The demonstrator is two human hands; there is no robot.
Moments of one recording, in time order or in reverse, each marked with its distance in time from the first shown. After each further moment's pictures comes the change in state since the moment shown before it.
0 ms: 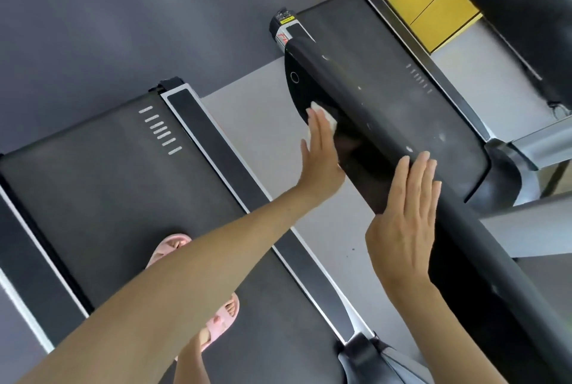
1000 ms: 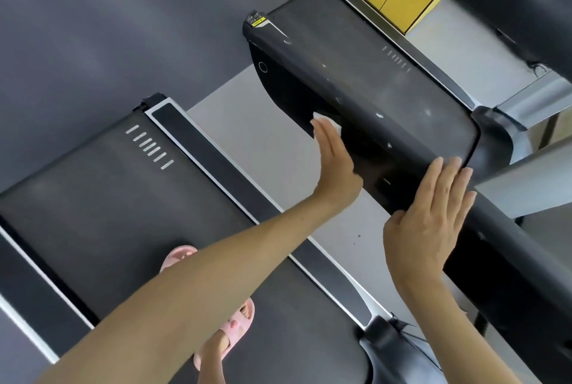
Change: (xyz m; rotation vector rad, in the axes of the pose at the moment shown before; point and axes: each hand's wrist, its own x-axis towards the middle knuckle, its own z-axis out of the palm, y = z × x) left_hand -0.044 0.036 0.035 -0.298 -0.134 -0.049; right_hand -0.043 0.024 -0.015 -0.089 0.018 0.370
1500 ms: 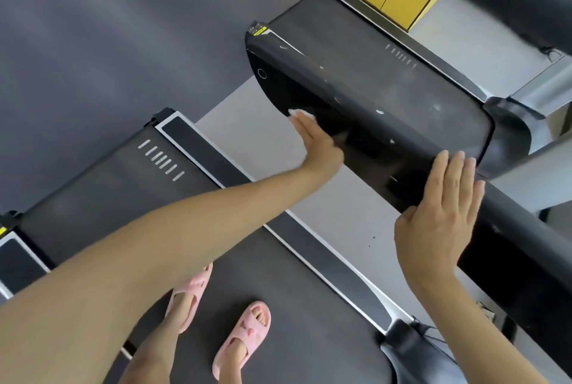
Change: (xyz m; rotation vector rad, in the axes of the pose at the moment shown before) left_hand 0.035 -0.003 -0.034 0.155 0.048 -0.208; right_hand 0.001 0.003 0.002 0.021 0.032 0.003
